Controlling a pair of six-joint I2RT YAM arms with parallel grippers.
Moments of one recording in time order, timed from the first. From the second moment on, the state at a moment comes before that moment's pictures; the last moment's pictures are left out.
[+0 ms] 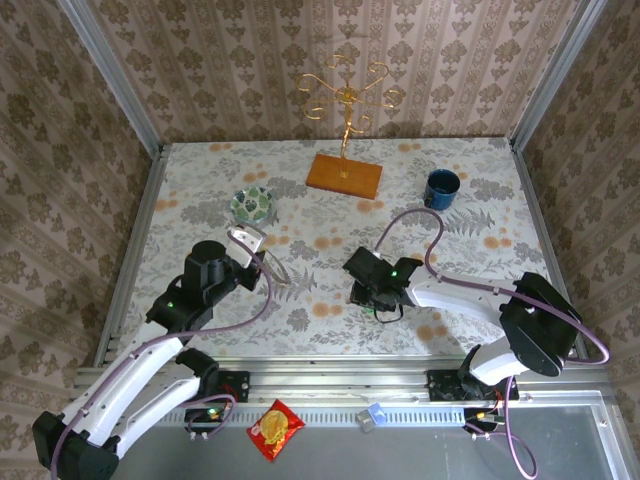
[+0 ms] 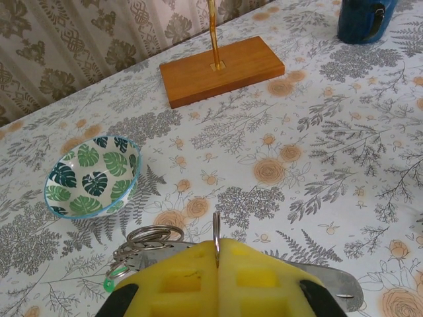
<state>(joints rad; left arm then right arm) -0.58 0.70 0.59 -0.30 -0.01 0.14 0.86 1.47 0.84 -0.58 0.12 1.15</state>
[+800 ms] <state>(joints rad) -0.64 0.72 0.59 -0.28 0.14 0.27 0.66 1.61 0.96 -0.62 0.02 0.70</state>
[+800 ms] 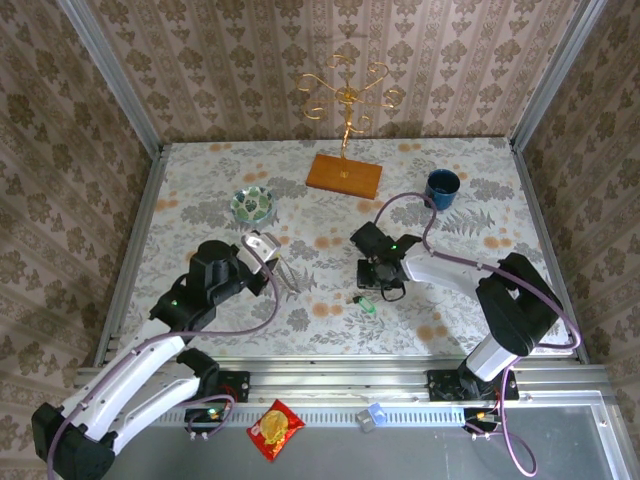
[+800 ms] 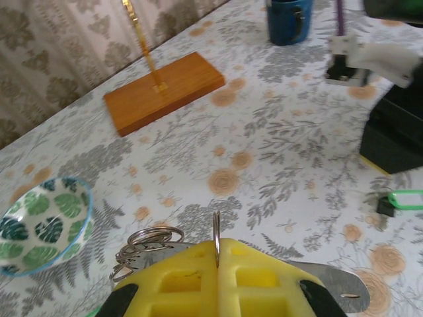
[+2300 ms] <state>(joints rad) -0.74 0.78 0.61 -0.27 0.21 0.35 0.62 1.72 0.97 -0.60 -0.26 0.53</state>
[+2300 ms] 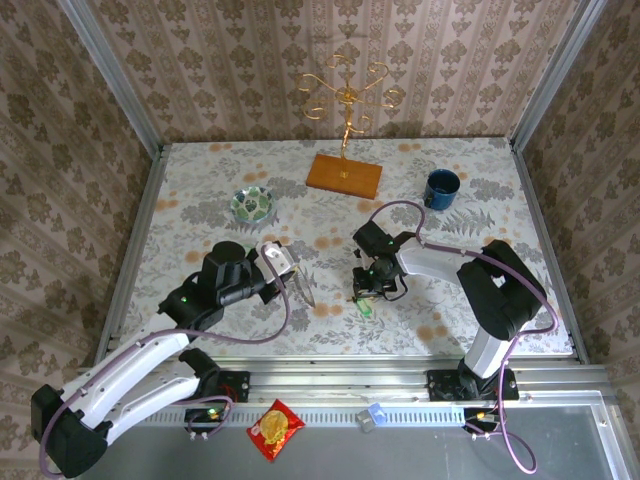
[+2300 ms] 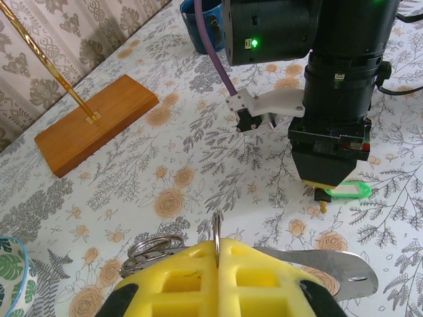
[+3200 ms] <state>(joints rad) -0.75 0.79 0.61 -0.27 0.21 0.35 0.62 1.73 0.99 -0.61 -0.26 0.50</state>
